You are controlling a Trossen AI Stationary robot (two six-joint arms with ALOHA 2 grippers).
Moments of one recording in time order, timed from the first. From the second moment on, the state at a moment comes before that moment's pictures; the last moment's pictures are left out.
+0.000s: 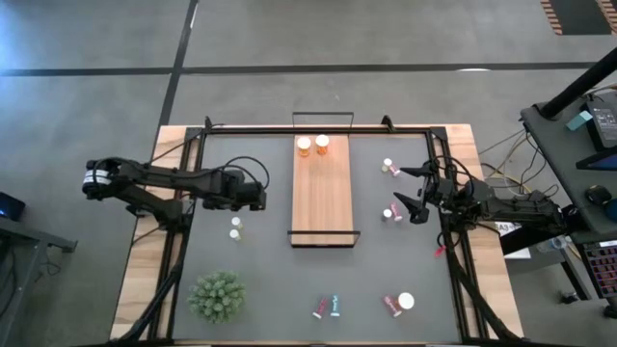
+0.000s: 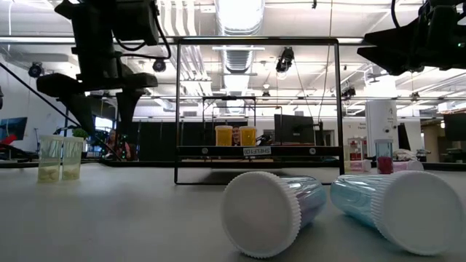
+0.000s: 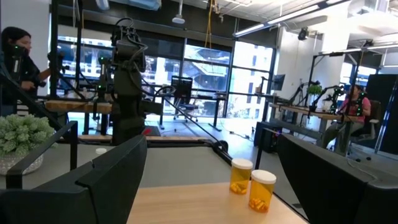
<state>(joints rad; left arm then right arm) 0.05 1.29 0.86 -0.96 -0.24 -1.47 -0.07 0.05 0.01 0.26 0.19 -0.18</state>
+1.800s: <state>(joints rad) 0.05 1.29 0.85 -0.98 -0.18 -1.72 -0.07 0.05 0.01 0.26 0.19 -0.18</state>
